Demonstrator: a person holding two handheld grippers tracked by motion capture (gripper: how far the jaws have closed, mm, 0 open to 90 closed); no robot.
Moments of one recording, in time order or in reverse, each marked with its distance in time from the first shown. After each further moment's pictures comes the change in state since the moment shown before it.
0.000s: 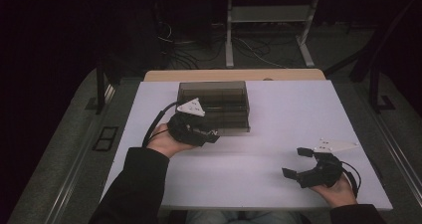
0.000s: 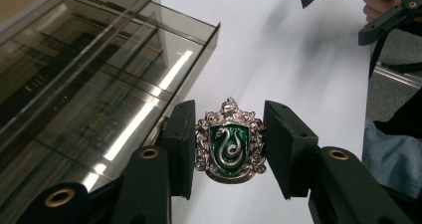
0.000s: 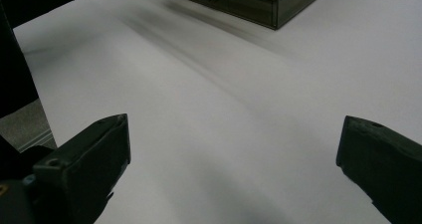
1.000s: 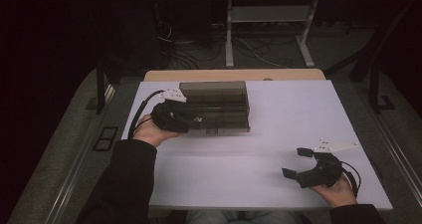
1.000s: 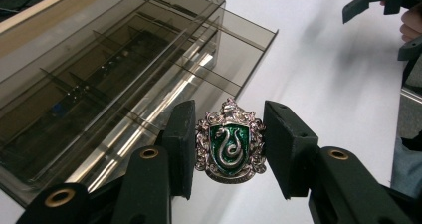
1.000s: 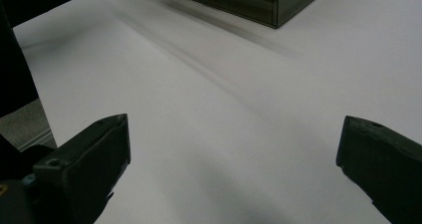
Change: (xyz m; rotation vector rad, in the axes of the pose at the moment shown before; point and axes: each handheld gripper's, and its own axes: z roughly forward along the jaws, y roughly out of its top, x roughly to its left) left arm 0.037 -0.008 -0.028 -0.031 0.072 -0.078; right arm 0.000 0.000 0.000 0.002 -0.001 -0.001
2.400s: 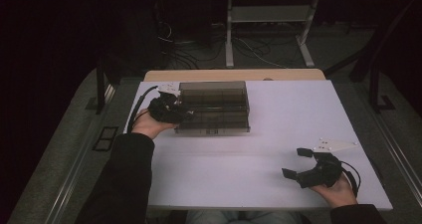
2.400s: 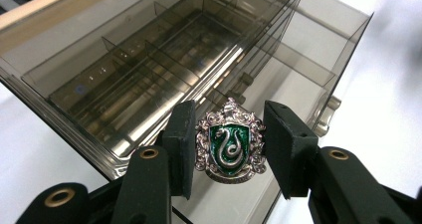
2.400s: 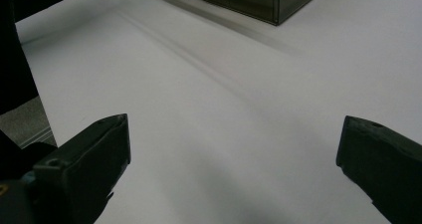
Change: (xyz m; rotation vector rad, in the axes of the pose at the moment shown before) left arm 0.048 -0.016 0.018 0.048 0.076 -0.055; right arm -0.001 0.000 0.001 0.011 0.004 0.000
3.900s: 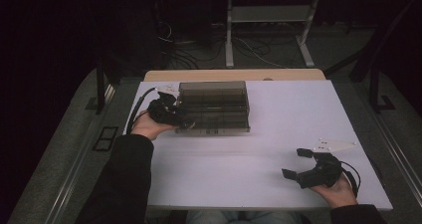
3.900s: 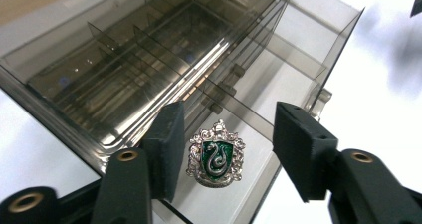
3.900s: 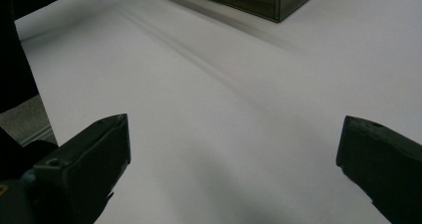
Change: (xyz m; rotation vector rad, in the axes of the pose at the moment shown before) left arm 0.001 -0.003 -0.004 -0.008 -0.047 -0.049; right arm 0.000 0.000 0.000 0.008 0.002 0.003
